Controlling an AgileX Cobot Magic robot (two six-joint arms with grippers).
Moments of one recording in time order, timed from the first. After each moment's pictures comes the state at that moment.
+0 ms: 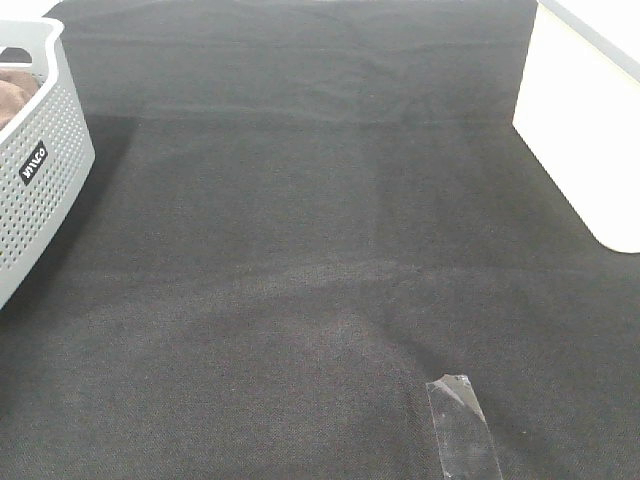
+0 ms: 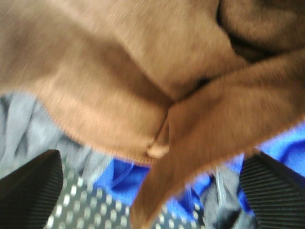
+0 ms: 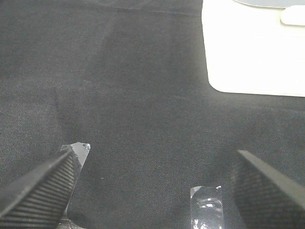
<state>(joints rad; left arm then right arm) 0.22 2.13 -1.79 0.23 1.00 1.26 0.05 0.00 -0.50 0.05 1.05 -0.09</state>
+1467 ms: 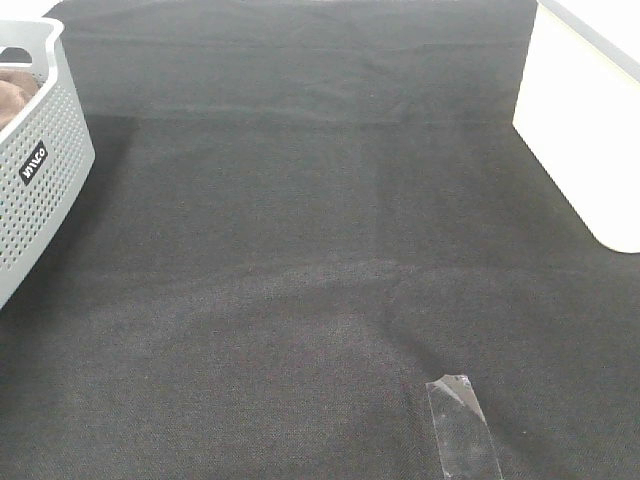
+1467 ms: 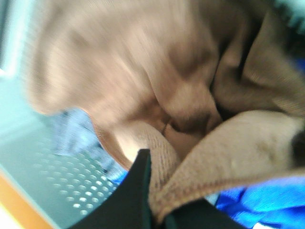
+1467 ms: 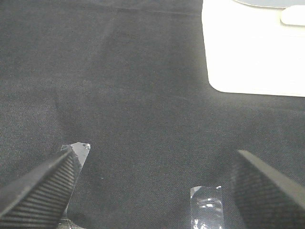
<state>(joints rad) 0.13 1.97 -1.85 0.13 1.08 1.08 0.05 0.00 -0.50 0.05 1.05 -0.09</state>
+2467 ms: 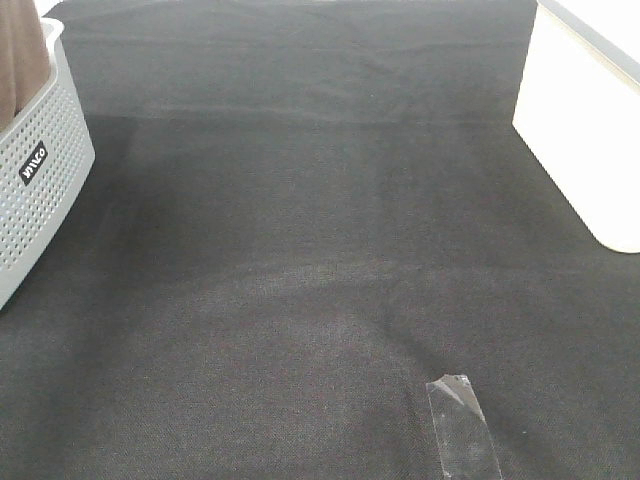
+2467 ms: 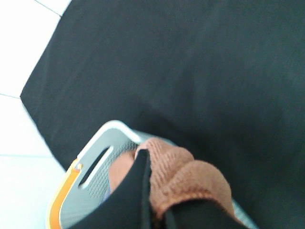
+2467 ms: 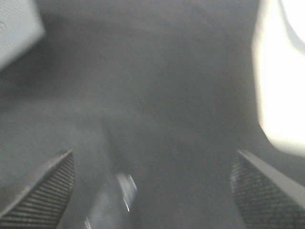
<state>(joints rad) -0.23 1.58 -1.91 0.04 1.10 0.73 0.05 0.21 -0.52 0.39 0.82 -0.40</state>
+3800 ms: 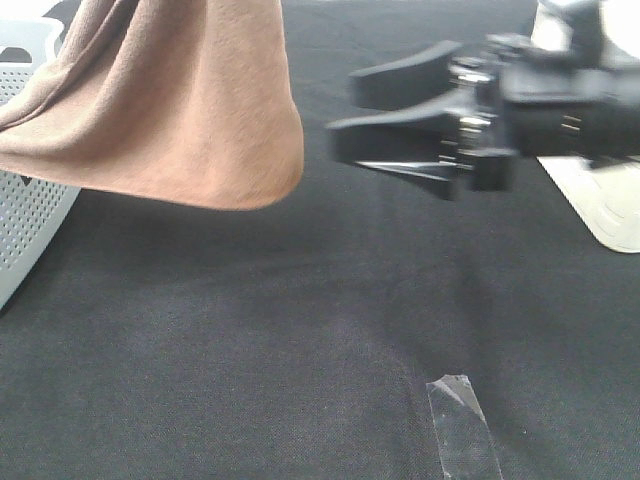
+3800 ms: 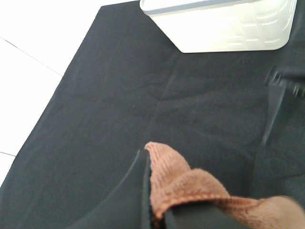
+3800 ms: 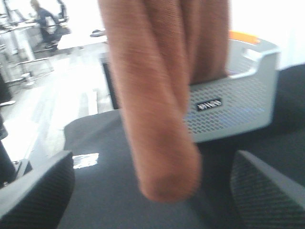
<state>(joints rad) -0.69 1.58 -1.95 0.05 0.99 0.59 0.22 1.59 -0.78 1.69 1.10 -2.15</state>
